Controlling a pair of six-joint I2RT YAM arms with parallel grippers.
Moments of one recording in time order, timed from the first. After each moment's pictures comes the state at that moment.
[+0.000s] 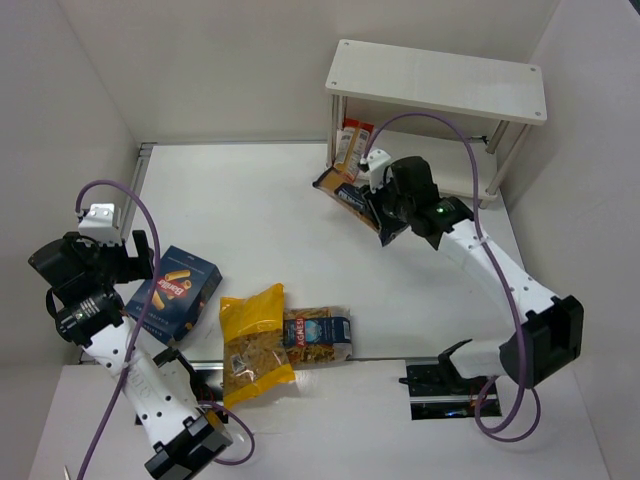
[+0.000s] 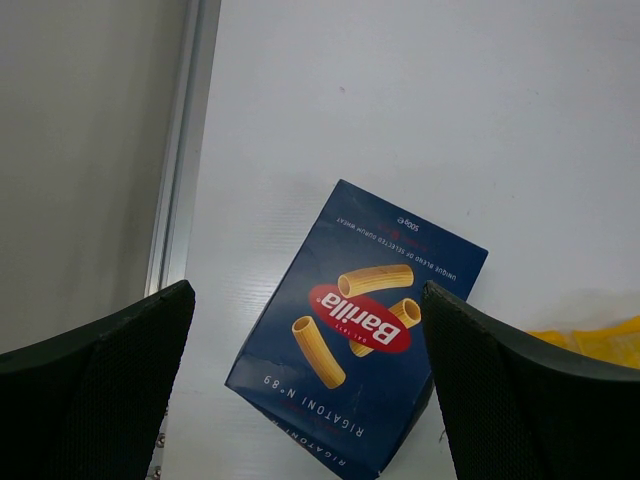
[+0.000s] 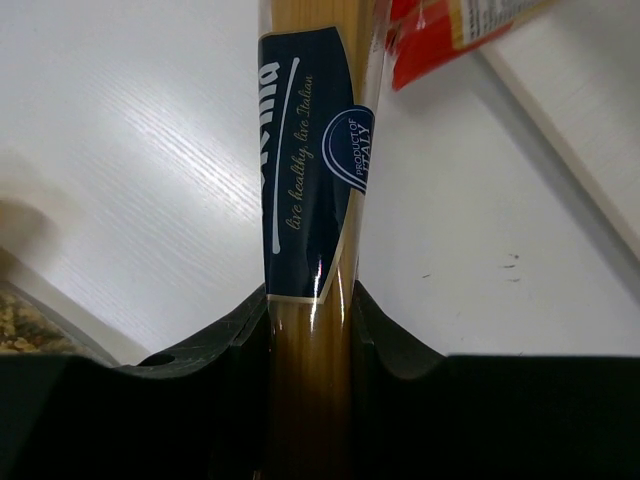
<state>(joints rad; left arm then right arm) 0.76 0.68 0.95 -0.80 0.56 0.37 0.46 1.34 1.19 -0.49 -0.11 -0.19</state>
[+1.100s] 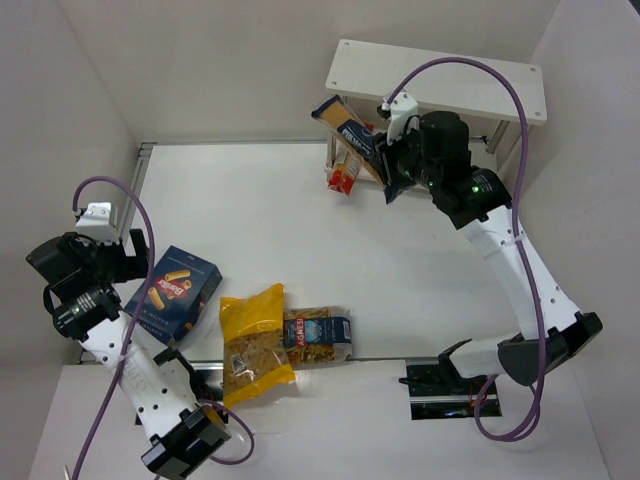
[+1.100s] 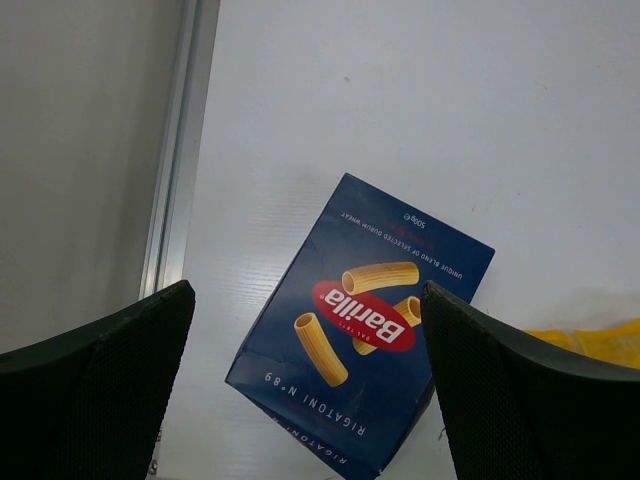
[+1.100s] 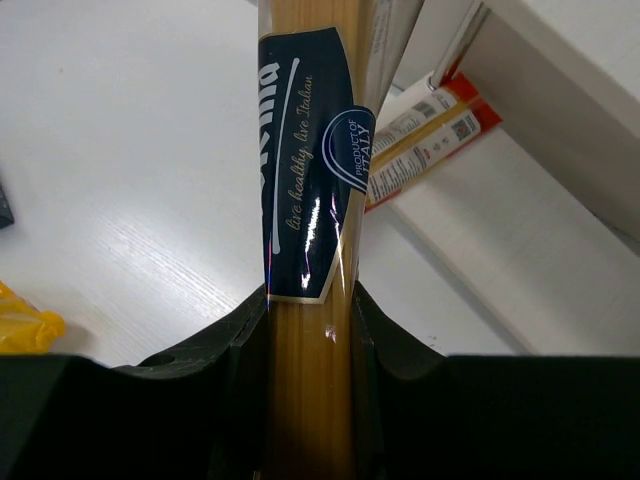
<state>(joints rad) 0.77 0.71 0.95 -0.80 0.56 0.36 0.45 1.34 1.62 -0.62 -0.07 -0.16</state>
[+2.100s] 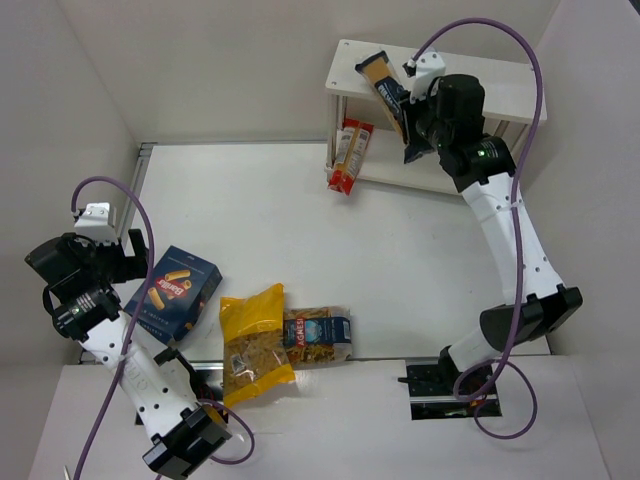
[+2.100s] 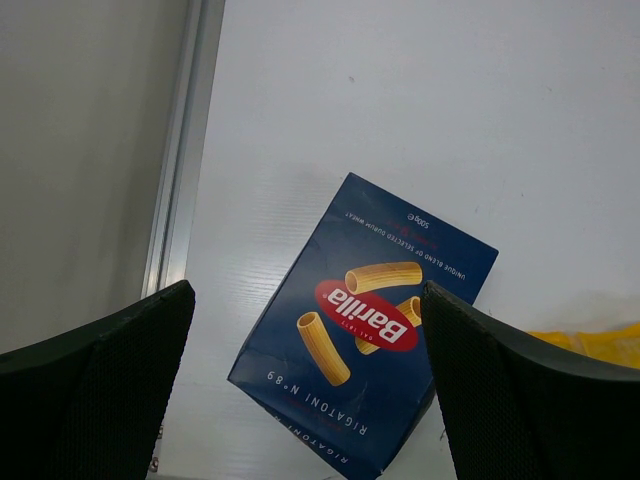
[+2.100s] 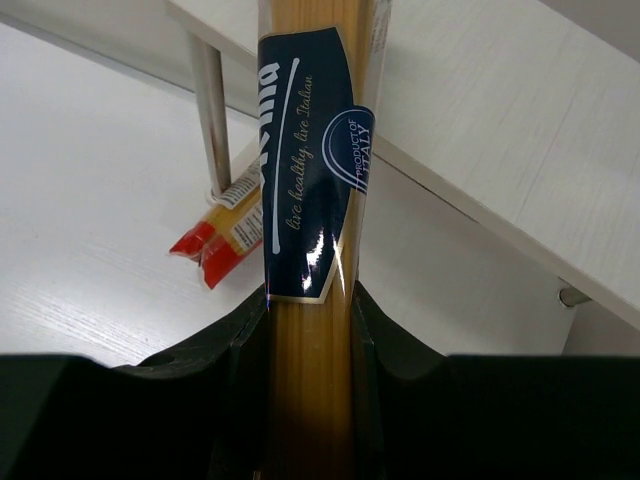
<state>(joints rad) 0.78 0.71 0.95 -0.80 0.56 0.36 0.31 1.51 1.87 -0.61 0.03 -0.19</state>
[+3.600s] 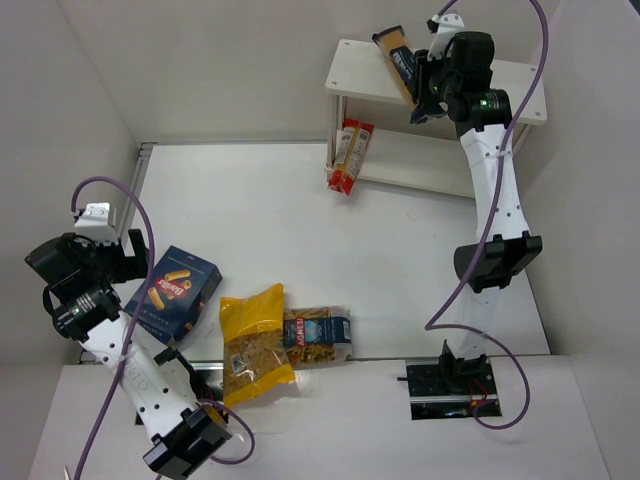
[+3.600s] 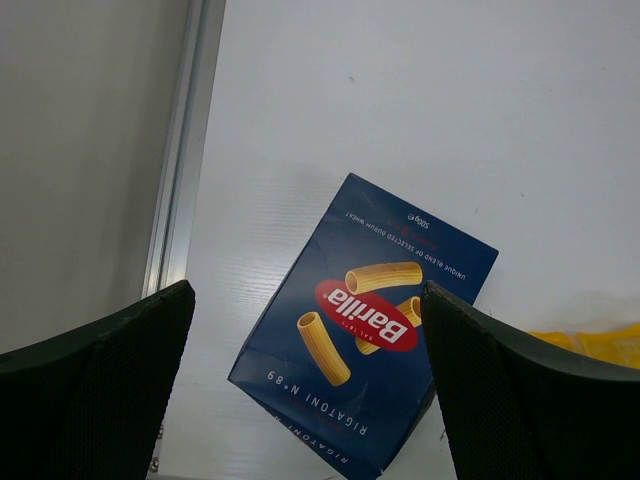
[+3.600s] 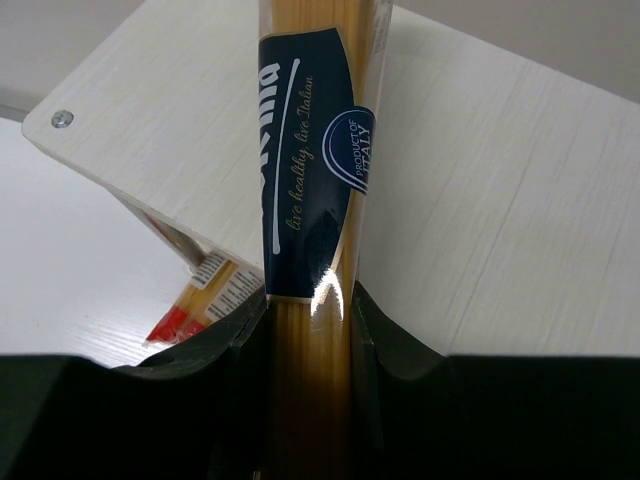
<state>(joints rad) 0.78 0.70 0.95 -0.80 0.56 0.36 0.12 1.97 2.45 -0.77 -0.12 -0.07</state>
